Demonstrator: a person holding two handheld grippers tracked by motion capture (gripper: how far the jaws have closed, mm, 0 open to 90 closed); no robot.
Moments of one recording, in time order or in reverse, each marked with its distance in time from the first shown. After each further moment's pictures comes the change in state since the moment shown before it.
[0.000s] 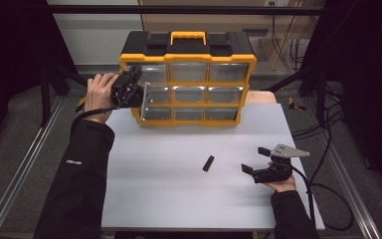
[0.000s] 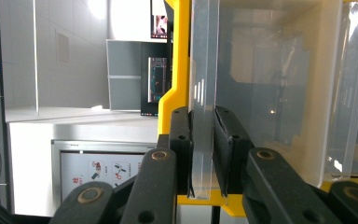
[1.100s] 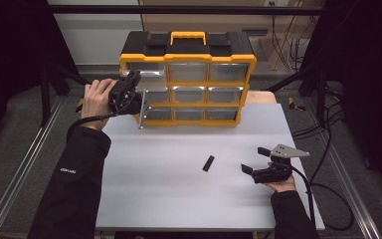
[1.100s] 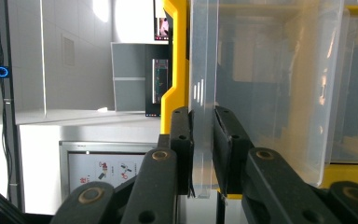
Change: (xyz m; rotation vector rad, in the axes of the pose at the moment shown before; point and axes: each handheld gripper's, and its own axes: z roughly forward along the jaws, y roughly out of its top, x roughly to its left) left arm -0.003 0.002 -0.020 -0.008 0.014 0.017; right arm 0.001 0.000 0.000 -0.001 0.003 -0.003
